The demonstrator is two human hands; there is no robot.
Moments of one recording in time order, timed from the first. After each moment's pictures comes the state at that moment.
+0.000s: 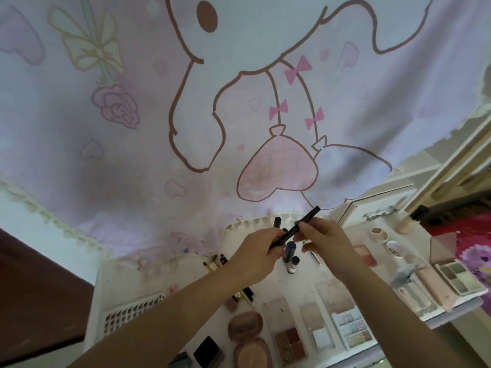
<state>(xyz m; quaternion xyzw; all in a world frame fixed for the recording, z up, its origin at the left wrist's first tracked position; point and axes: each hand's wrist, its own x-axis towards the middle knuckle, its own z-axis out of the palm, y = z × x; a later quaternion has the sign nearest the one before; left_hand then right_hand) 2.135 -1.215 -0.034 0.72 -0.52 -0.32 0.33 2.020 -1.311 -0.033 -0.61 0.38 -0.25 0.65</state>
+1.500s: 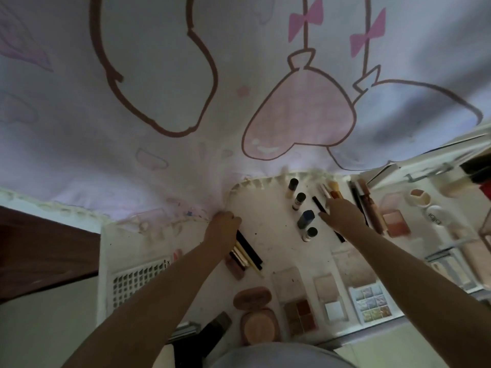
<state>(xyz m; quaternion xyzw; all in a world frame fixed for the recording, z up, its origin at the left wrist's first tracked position) 2.223 -1.228 -0.189 0.83 -0.51 -0.21 -0.08 2.042 -1.412 -0.177 -0.86 0.46 0.15 0.15</state>
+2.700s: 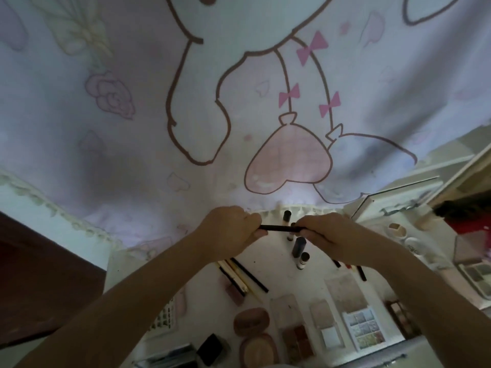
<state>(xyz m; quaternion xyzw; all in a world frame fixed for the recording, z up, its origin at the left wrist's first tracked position) 2.204 -1.211 -0.034 0.65 -0.74 0.14 0.11 2.025 -1.335 -0.004 -0.96 0.13 0.04 0.24</state>
